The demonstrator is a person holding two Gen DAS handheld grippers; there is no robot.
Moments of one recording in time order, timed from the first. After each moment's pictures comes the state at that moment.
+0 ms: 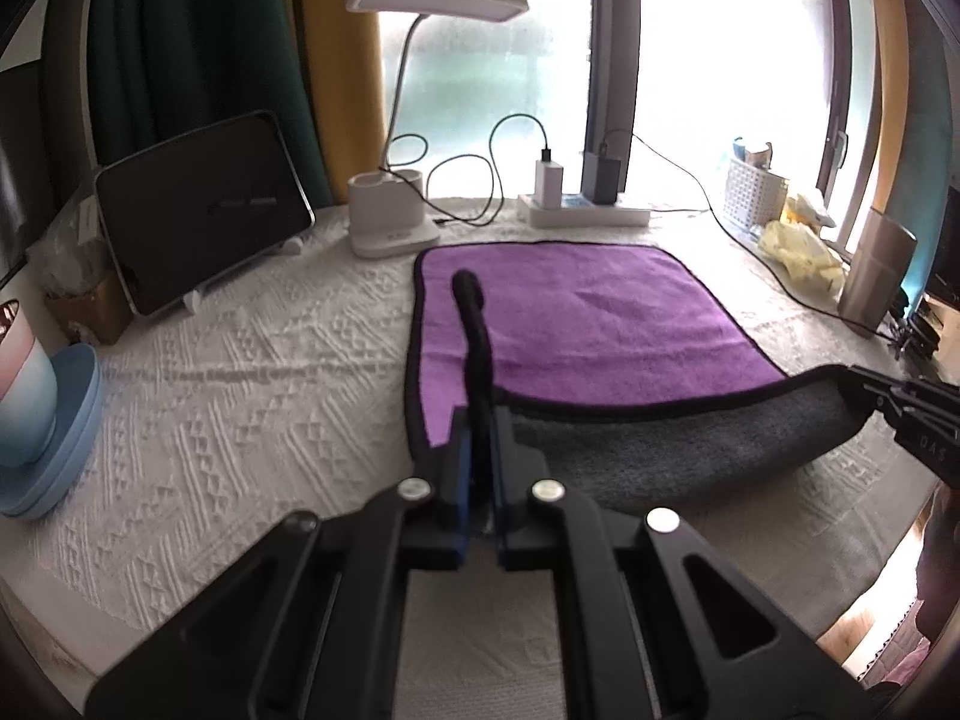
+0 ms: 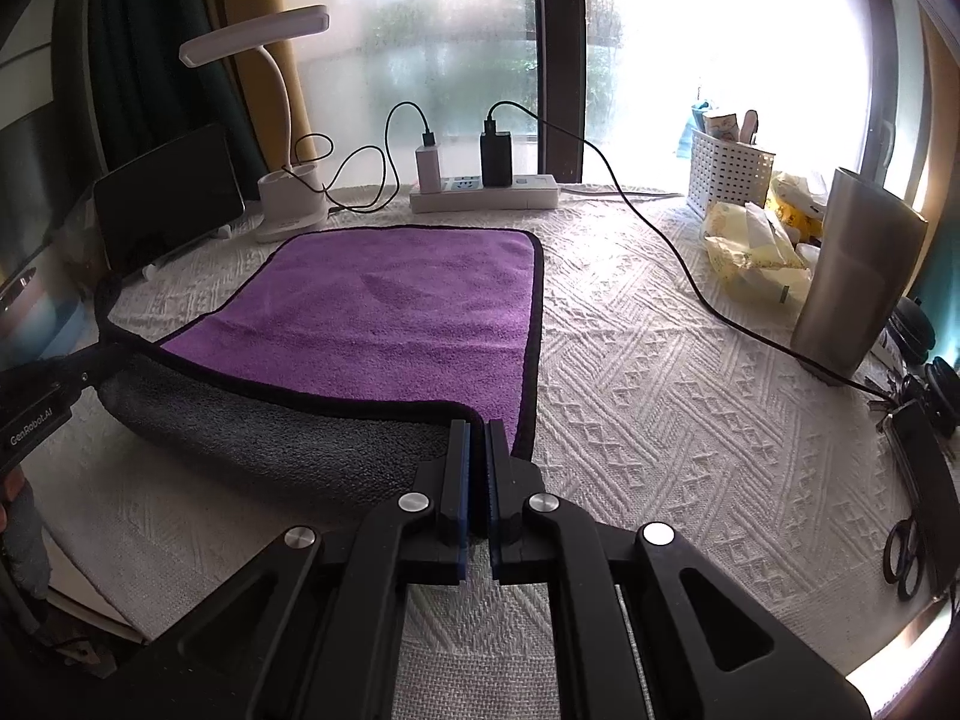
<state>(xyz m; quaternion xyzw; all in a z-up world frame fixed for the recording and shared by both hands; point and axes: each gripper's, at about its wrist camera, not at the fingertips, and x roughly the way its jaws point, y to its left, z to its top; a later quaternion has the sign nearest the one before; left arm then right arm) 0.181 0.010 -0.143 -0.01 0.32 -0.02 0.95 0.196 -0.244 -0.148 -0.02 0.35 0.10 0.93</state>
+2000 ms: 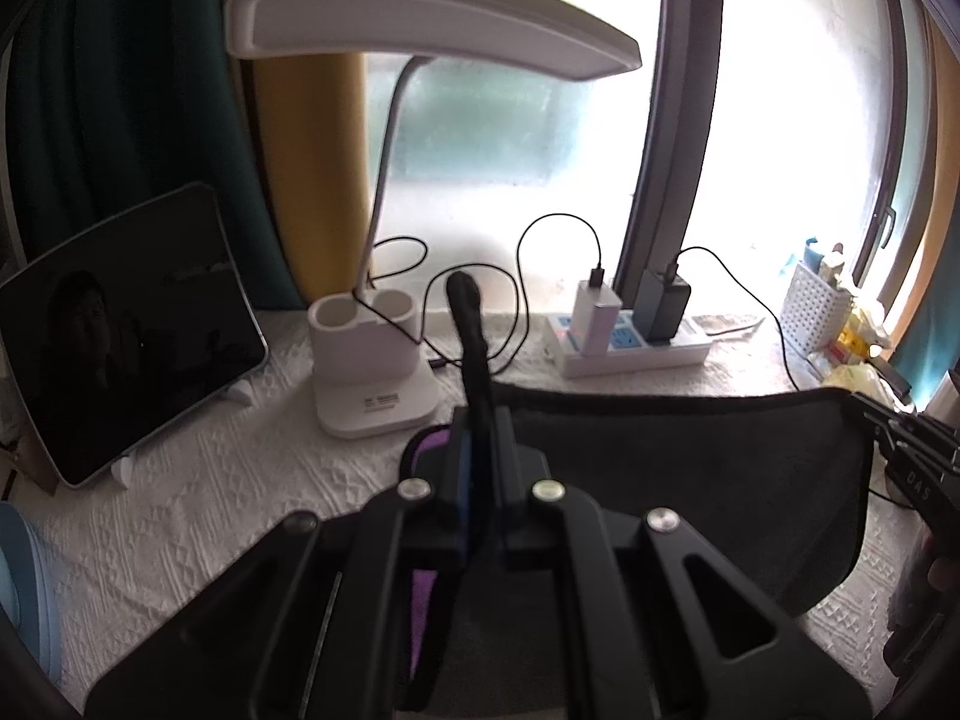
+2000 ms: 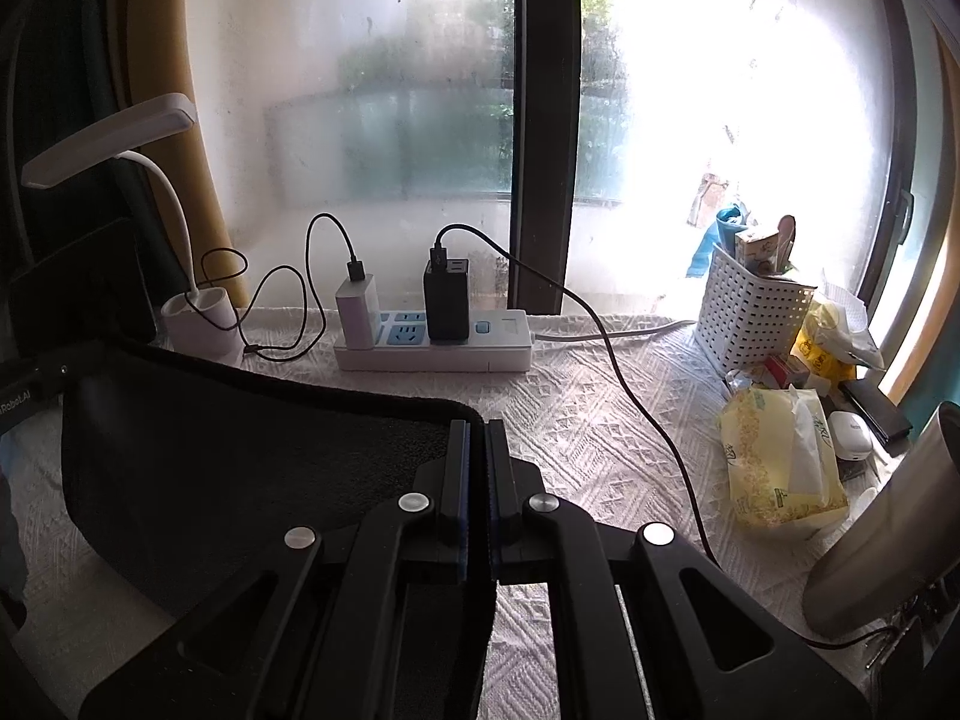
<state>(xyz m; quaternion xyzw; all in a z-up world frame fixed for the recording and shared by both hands) 0.375 0.027 -0.096 -0.04 0.31 0.00 0.95 0.375 -0.241 -0.104 -0.03 0.30 0.07 0.95</state>
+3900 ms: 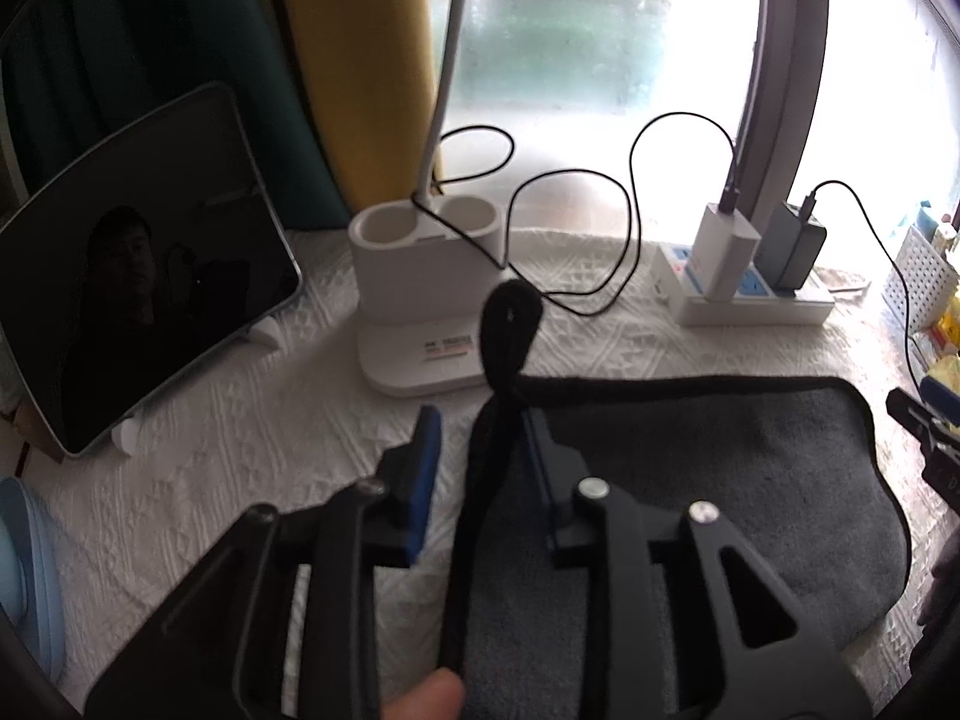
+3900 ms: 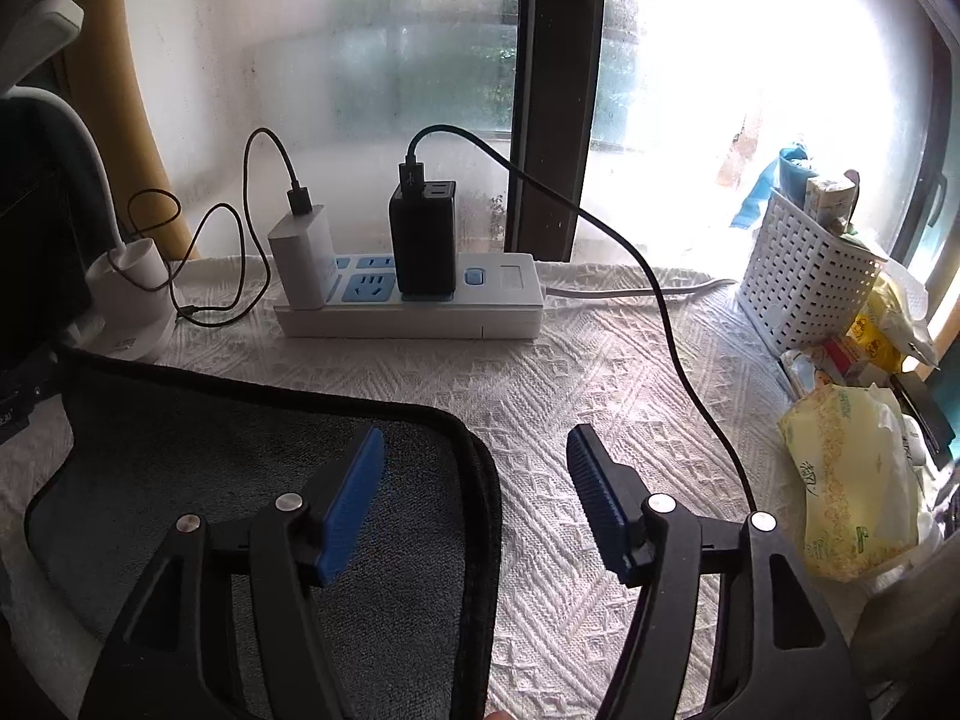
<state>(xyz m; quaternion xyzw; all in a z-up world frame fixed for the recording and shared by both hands) 0.432 0.041 -0.143 -0.03 0.40 0.09 0.91 0.451 -0.230 -0.150 -0.04 0.37 0.06 0.93</state>
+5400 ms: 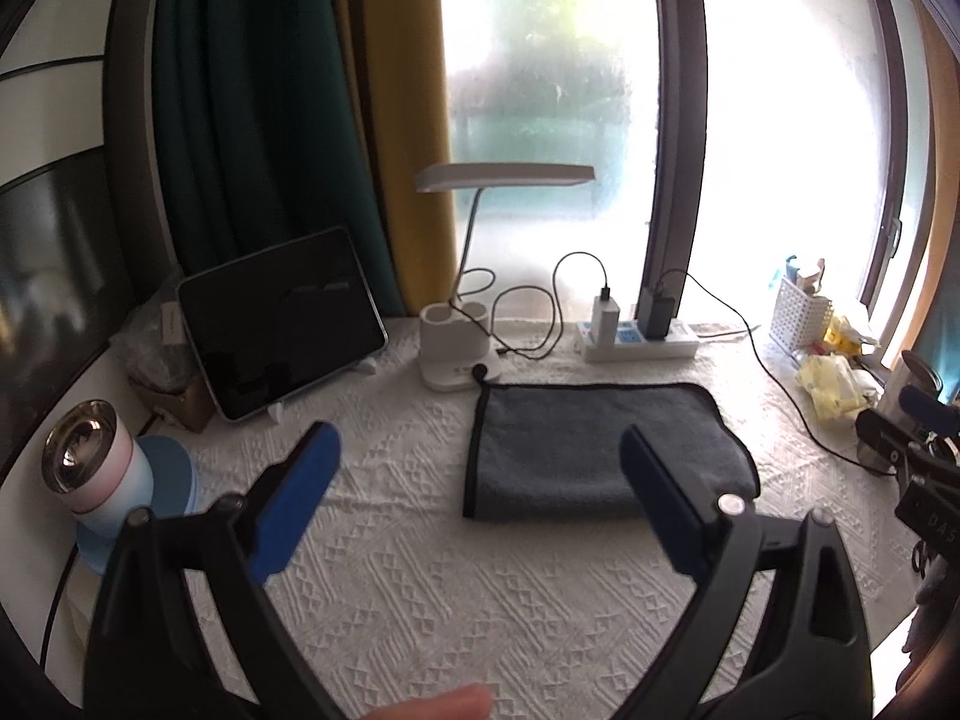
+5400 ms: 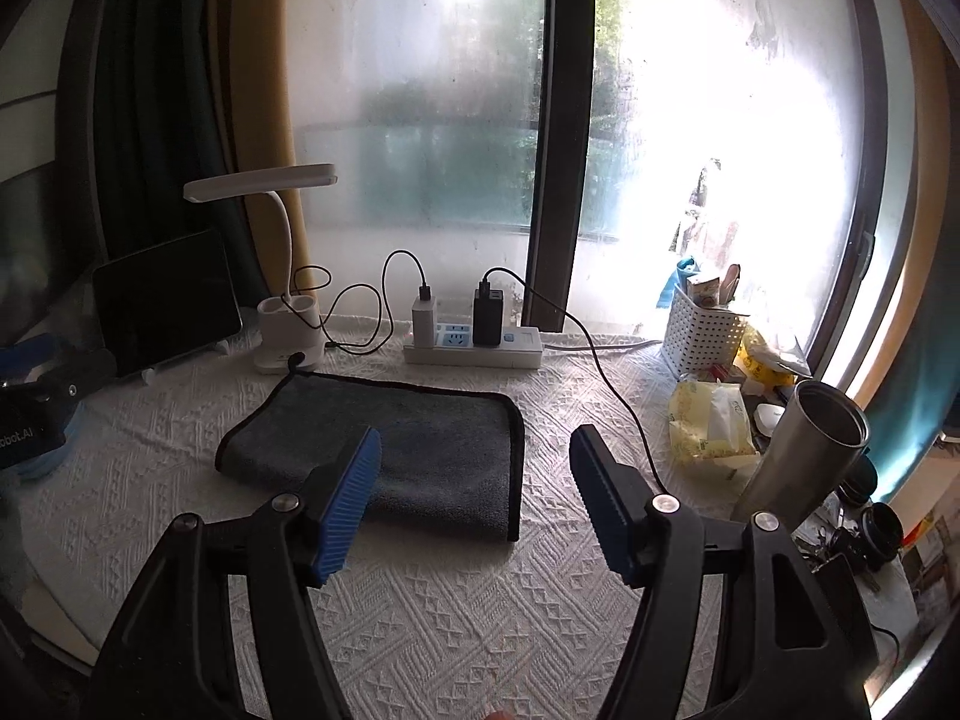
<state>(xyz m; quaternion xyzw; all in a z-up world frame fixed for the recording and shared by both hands) 0.205 0.015 -0.014 -0.02 0.27 0.07 0.96 0.217 -0.222 -0.031 -0.05 0.26 0.08 0.96</state>
